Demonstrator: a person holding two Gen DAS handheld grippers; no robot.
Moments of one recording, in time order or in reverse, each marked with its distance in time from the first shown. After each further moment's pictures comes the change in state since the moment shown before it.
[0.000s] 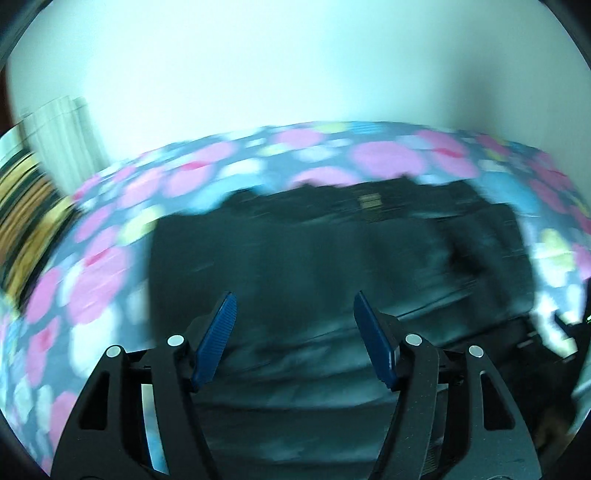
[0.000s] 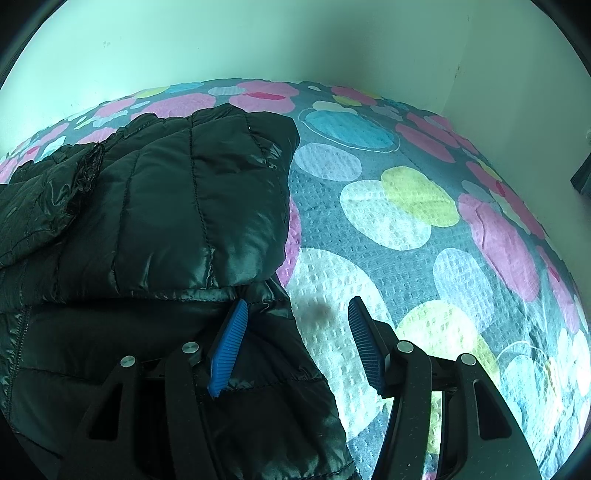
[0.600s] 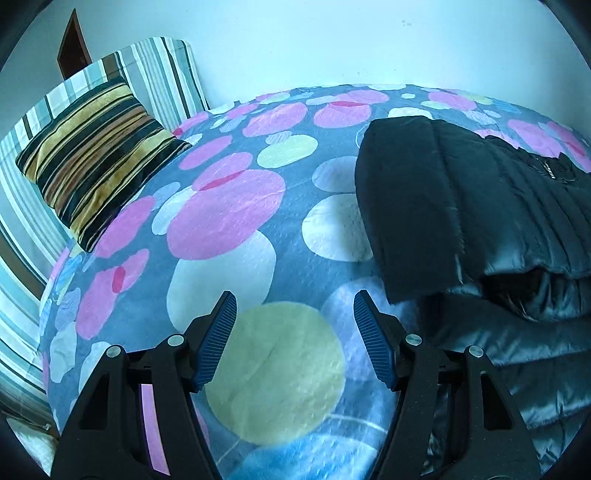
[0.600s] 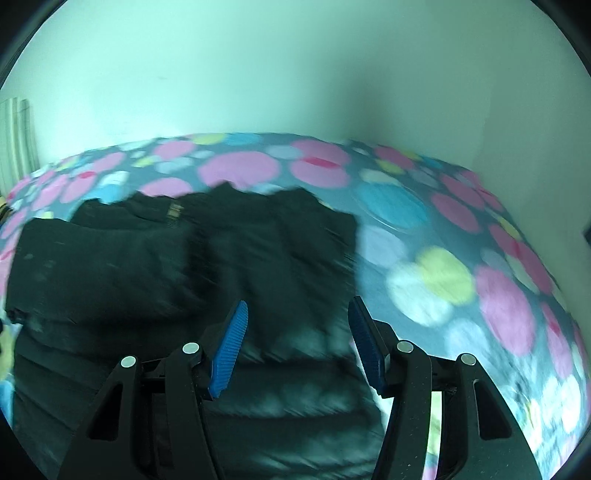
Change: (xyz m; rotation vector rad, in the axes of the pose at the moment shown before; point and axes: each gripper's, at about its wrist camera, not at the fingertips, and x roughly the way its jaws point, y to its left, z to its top) left arm 0.043 0.139 -0.056 -0.139 0.102 0.288; right arm -0.080 0.051 0.053 -0.076 -0.137 0.156
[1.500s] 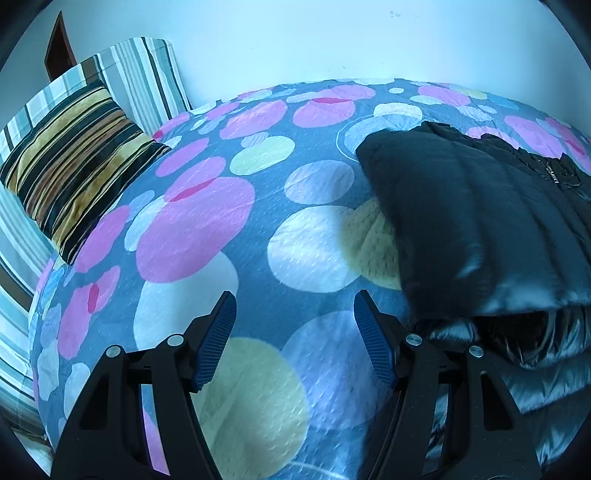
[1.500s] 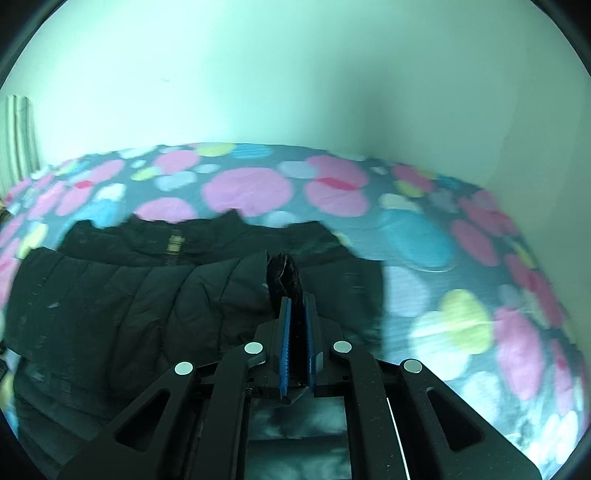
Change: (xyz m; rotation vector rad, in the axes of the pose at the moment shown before) left arm 0.028 -0.023 0.022 0.028 0.018 -0.031; right arm 0.030 -0.001 0.037 -0.037 -0.004 -0.053
